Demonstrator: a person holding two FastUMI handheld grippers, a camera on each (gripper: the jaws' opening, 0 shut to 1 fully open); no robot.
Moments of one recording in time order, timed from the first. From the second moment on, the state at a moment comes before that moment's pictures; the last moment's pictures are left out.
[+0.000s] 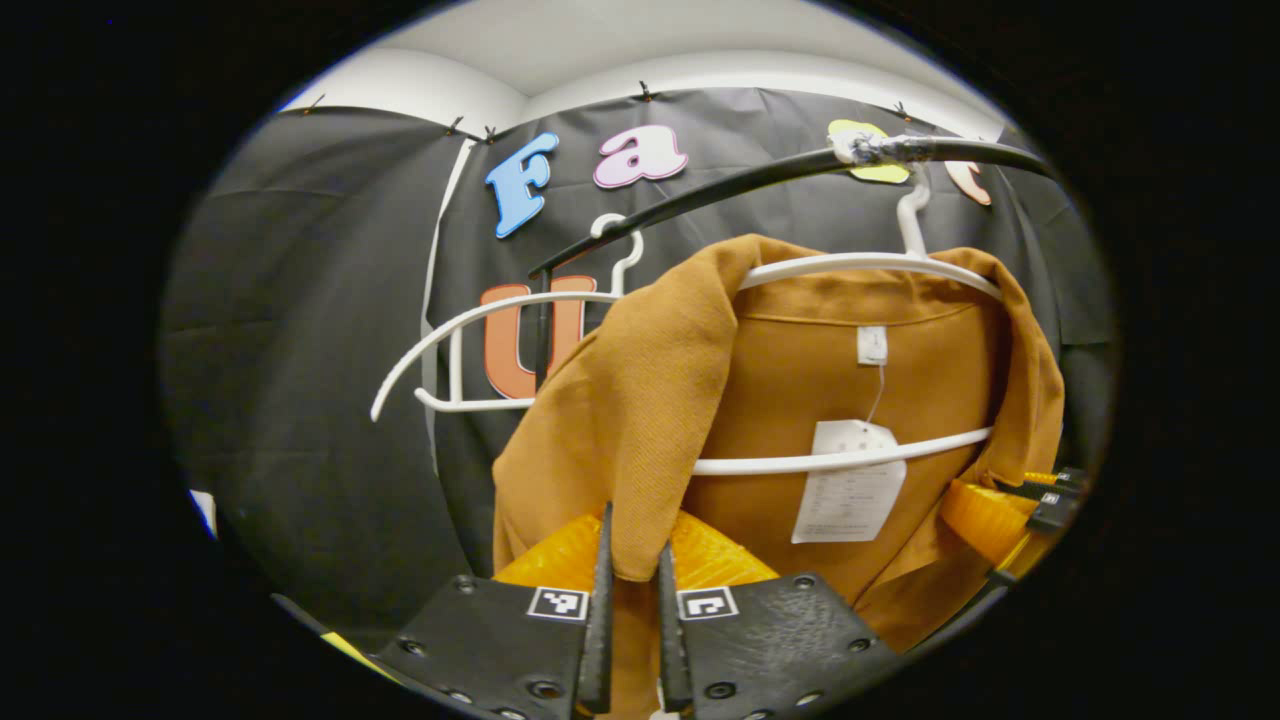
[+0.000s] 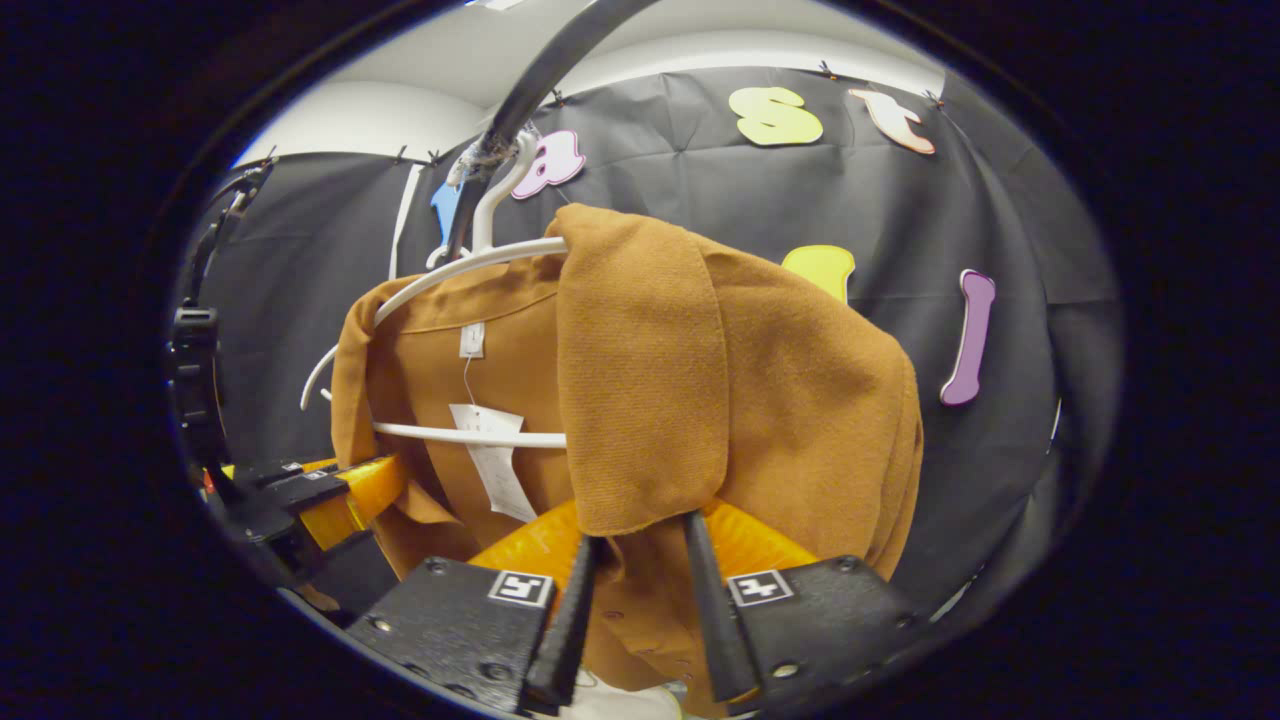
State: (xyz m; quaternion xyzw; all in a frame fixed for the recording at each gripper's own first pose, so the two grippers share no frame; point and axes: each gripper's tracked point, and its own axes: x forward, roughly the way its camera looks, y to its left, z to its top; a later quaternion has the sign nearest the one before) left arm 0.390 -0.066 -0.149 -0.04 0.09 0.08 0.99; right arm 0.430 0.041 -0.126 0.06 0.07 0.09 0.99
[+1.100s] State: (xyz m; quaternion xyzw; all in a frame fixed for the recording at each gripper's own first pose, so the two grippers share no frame) left arm 0.370 -0.015 -0.092 -0.07 0.04 0.09 0.99; right arm 0.408 -0.025 -0.029 0.38 0.03 0.35 0.85
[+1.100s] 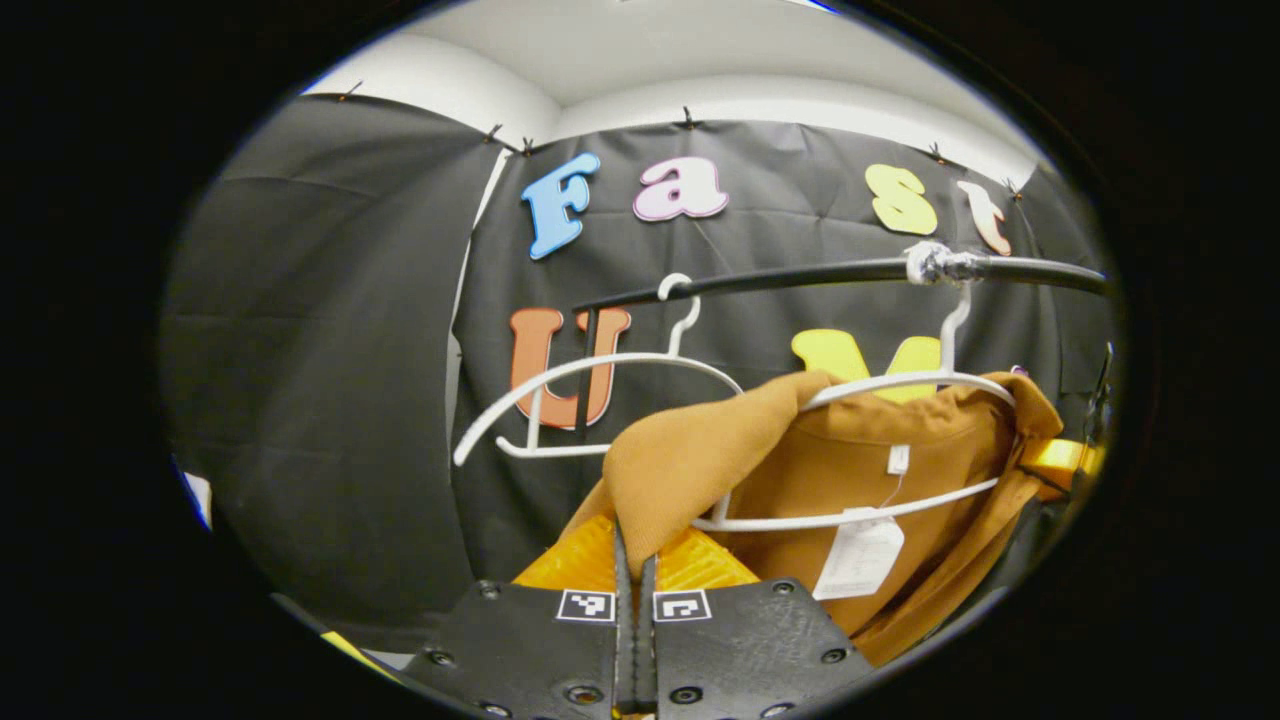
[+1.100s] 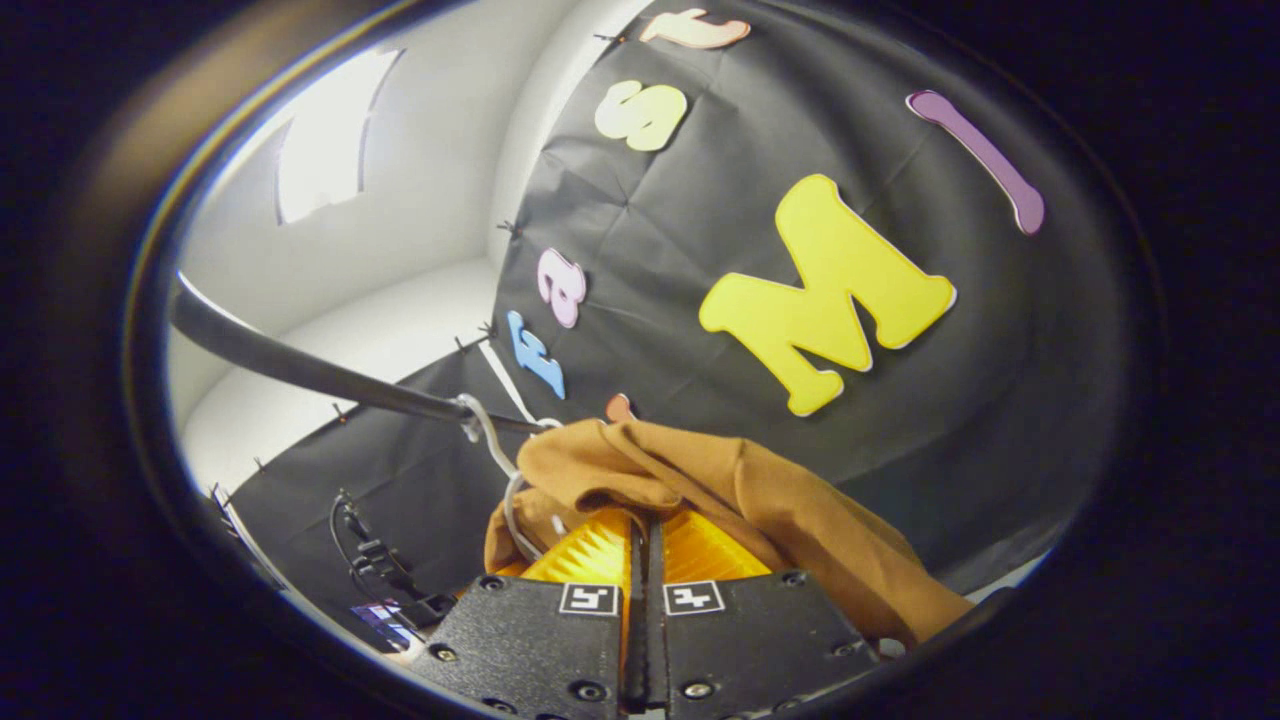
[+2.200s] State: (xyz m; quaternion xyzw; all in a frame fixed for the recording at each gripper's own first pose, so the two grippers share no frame) left arm 0.408 0.009 -0.074 -0.03 0.09 0.01 1.00; right arm 0.469 -0.100 0.000 0.18 -0.07 0.13 0.97
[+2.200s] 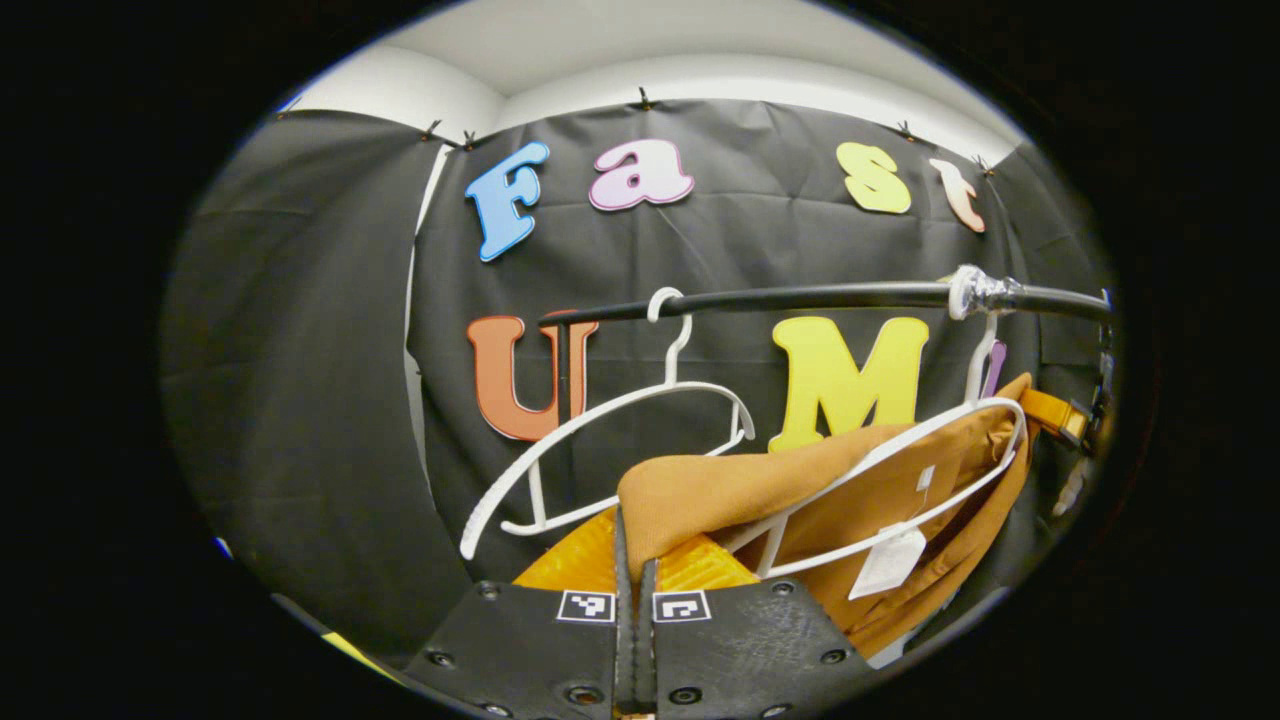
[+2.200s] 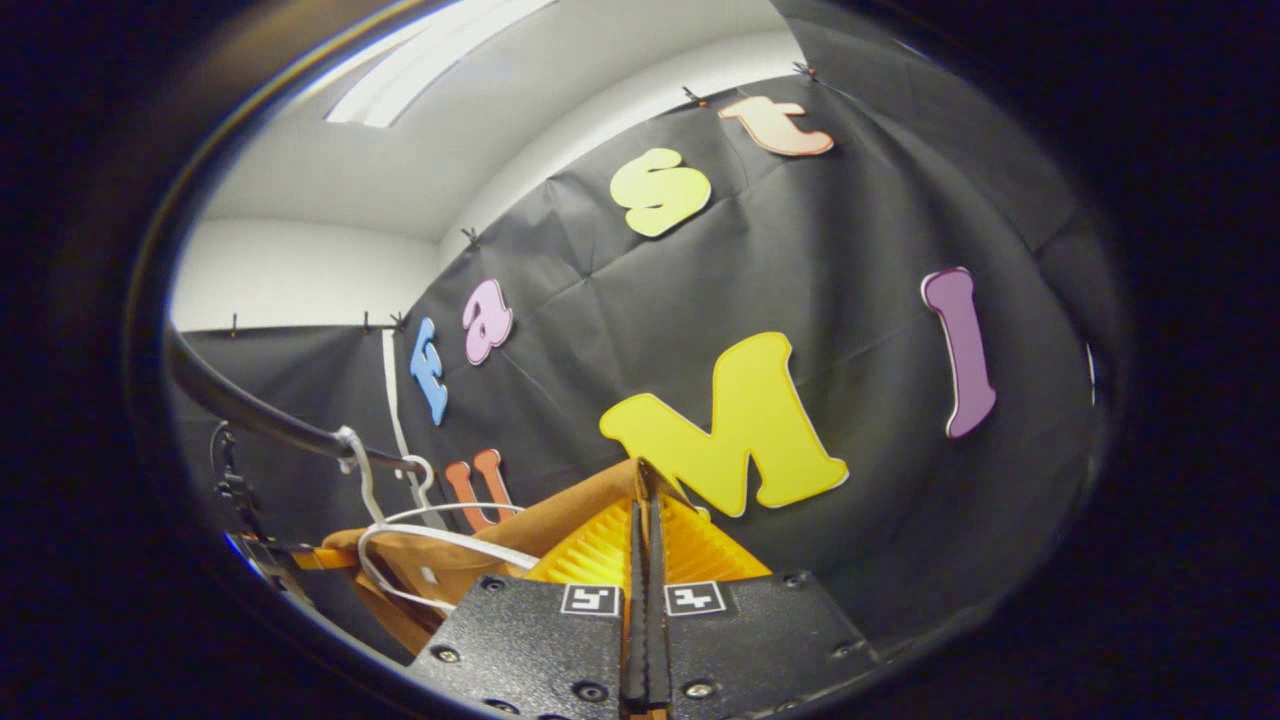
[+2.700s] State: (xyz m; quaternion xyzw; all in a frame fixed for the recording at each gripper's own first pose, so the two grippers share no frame) left arm 0.413 0.001 -0.096 -0.11 0.11 -0.05 0.99; right arm 0.490 -0.107 -0.034 0.22 0.01 0.12 0.97
